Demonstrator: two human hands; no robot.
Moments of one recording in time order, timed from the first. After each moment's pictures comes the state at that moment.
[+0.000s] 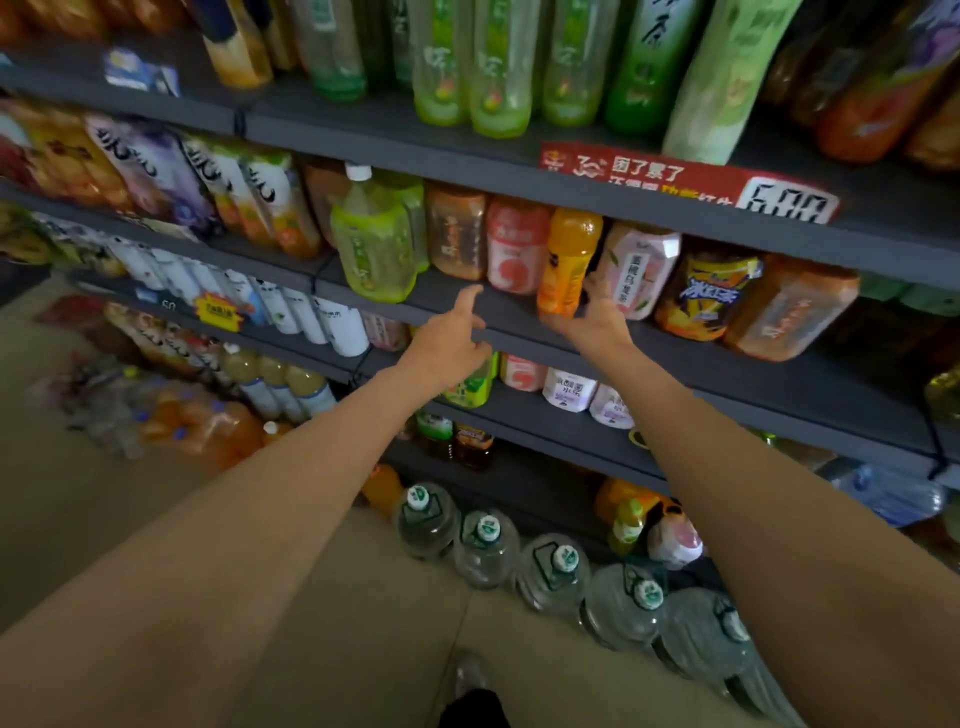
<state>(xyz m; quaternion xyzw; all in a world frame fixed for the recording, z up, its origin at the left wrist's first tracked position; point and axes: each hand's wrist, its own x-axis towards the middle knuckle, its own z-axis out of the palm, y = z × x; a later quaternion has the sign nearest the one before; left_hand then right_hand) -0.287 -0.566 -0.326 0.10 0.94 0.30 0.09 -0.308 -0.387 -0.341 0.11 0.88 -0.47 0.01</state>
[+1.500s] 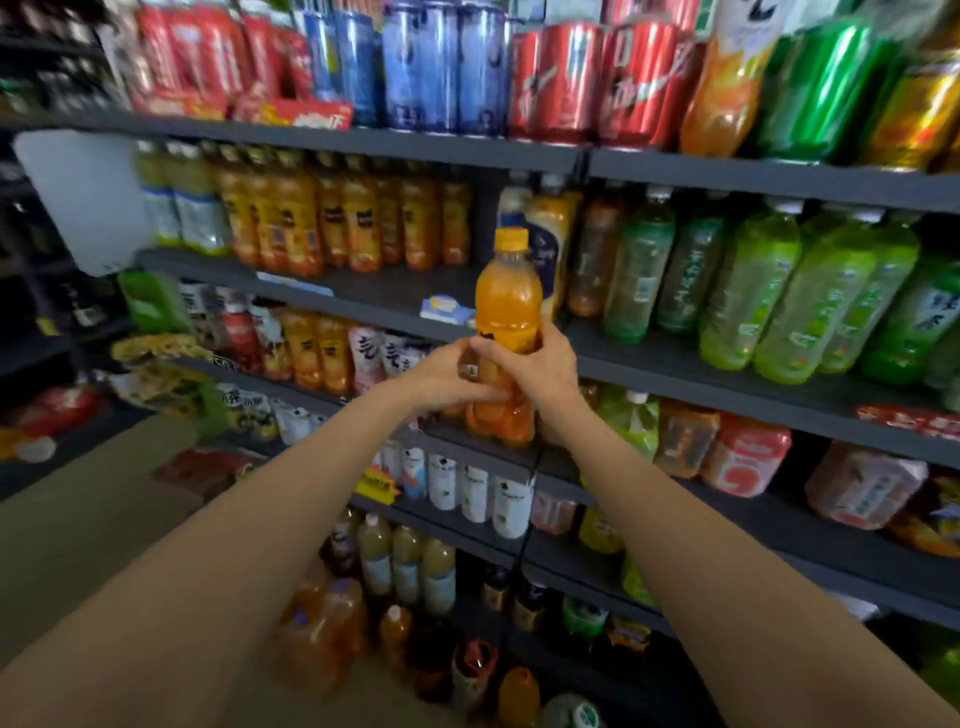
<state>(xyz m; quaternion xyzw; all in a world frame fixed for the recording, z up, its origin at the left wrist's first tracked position) -0.393 -0.956 -0.180 0.12 0.85 0.50 0.10 -0.390 -0.823 -0.188 -0.03 0.81 -0.55 -0.18</state>
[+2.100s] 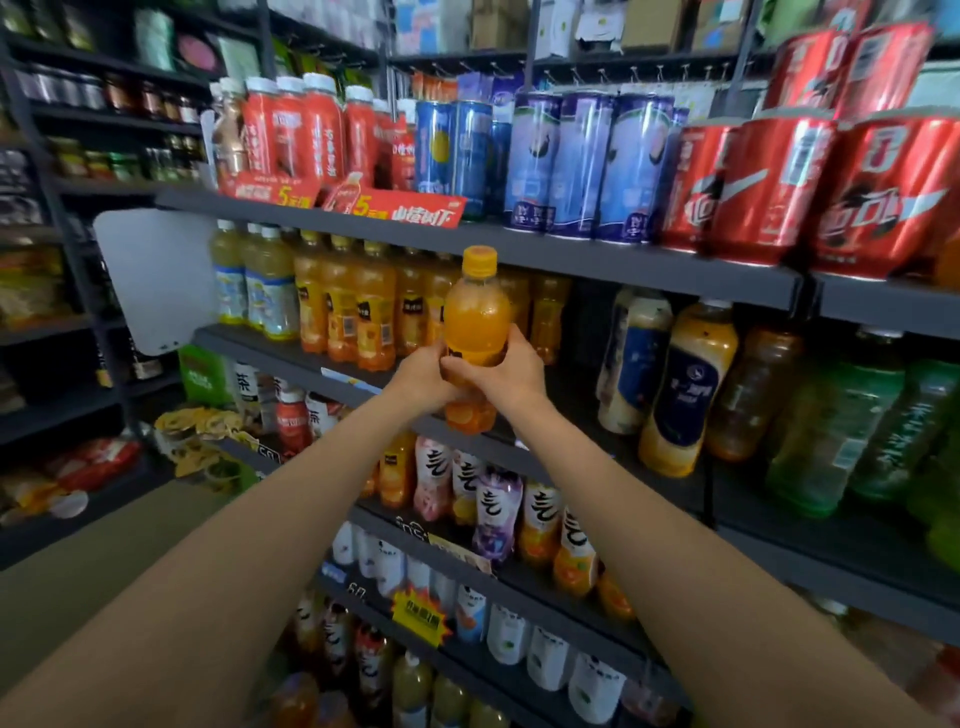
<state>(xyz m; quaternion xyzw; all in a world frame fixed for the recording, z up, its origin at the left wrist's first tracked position) -0.566 -1.098 -0.129 0.07 0.89 0.45 -0.09 -0.580 -0.981 -0.132 -0.13 0.83 -0.52 -0.16</state>
